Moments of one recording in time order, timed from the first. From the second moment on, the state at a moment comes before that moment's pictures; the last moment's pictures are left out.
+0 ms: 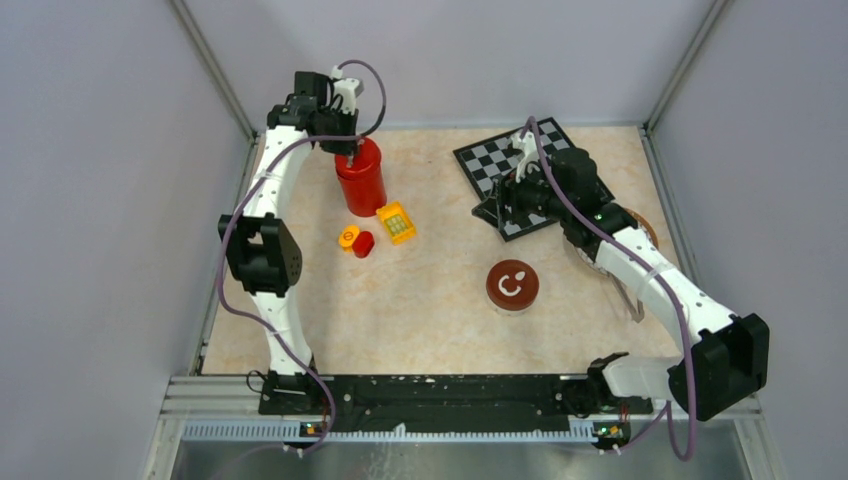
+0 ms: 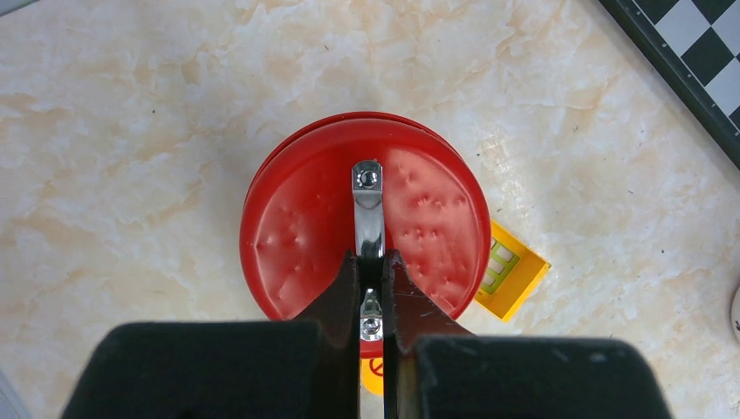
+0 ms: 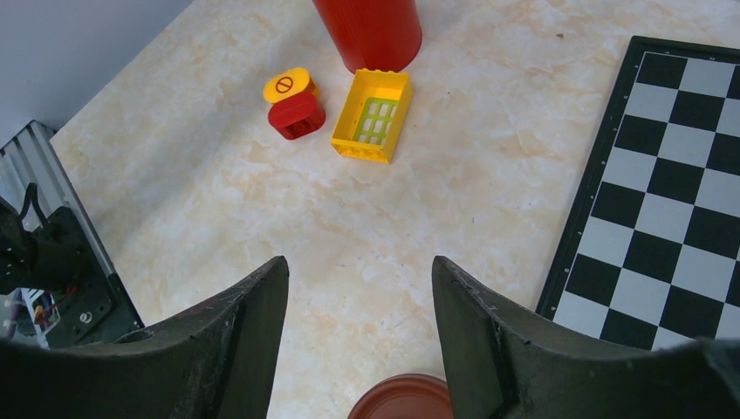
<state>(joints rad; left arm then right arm) -0.10 2.03 2.07 -0.86 0.29 0.15 0.44 1.26 1.09 -0.23 -0.46 0.08</state>
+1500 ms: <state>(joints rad) -0.09 2.08 2.09 -0.92 0.32 0.18 0.44 1.26 1.09 -0.23 -0.46 0.08</state>
